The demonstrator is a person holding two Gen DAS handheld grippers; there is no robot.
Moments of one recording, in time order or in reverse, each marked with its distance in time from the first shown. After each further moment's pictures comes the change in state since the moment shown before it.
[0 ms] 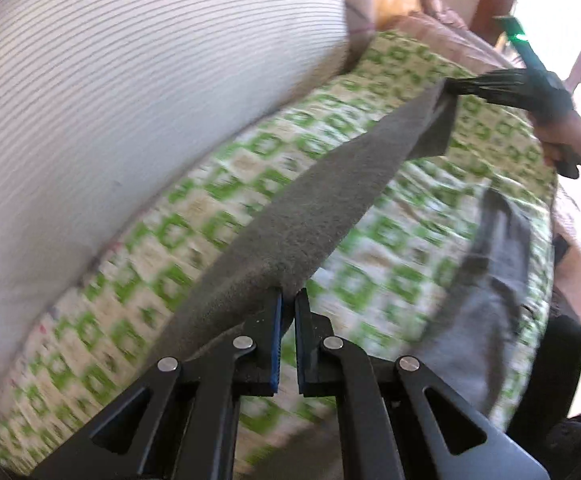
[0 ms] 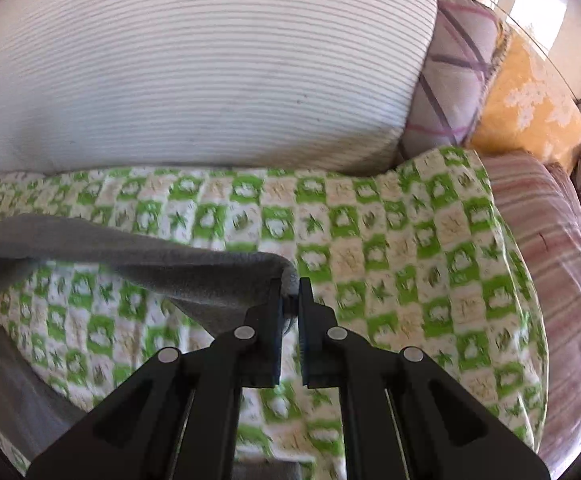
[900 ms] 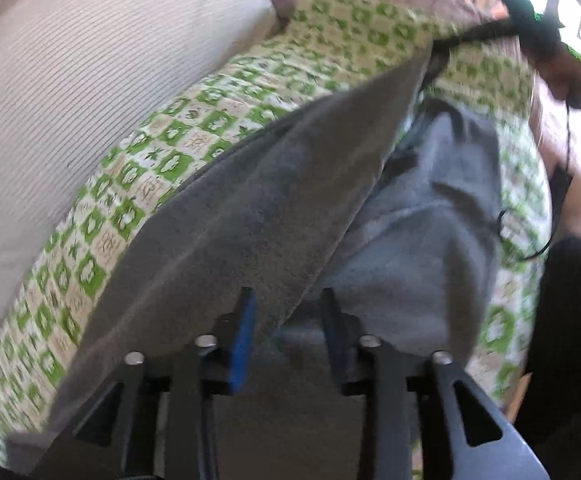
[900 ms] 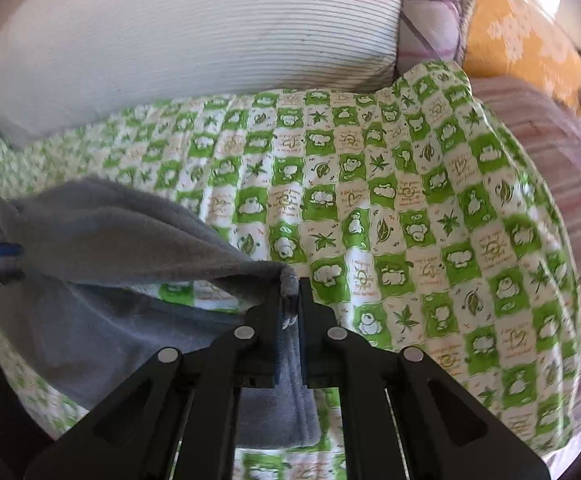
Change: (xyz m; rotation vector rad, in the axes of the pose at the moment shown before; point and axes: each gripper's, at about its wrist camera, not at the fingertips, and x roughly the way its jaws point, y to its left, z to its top) left arm 0.031 -0.125 -0.076 0.167 0.027 0.117; right arm -0.044 -0.031 -0.131 0.059 0.037 0.171
